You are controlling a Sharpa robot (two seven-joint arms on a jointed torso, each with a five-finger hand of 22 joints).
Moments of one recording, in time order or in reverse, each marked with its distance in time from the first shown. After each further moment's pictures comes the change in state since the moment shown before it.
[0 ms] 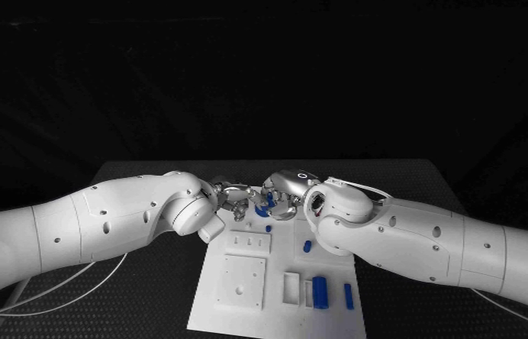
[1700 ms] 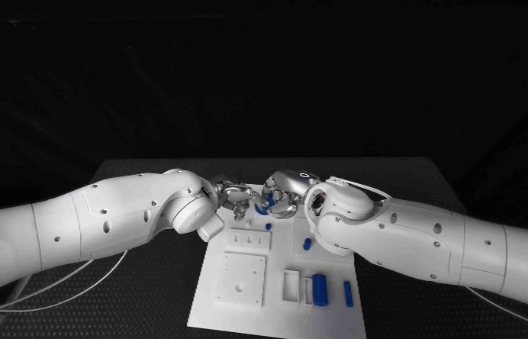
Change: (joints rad) left arm 0.000 0.000 0.001 0.005 -0.032 0.024 -0.008; left_hand 0.079 0.055 0.013 0.002 -0.076 -0.002 -0.004 -0.013 0.011 -0.007 0.000 0.000 -0.011 -0.014 0.000 0.008 -0.012 0.000 -0.014 0.007 0.023 -0.013; right arm -0.004 -0.003 -0.001 0.008 0.069 -0.013 -0.029; right_hand -0.008 -0.008 0.025 -0.003 0.000 0.003 -0.003 0.000 -0.004 0.003 -0.003 0.000 0.000 0.008 0.002 0.000 -0.001 0.001 0.001 0.002 0.000 0.000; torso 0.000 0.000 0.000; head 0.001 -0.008
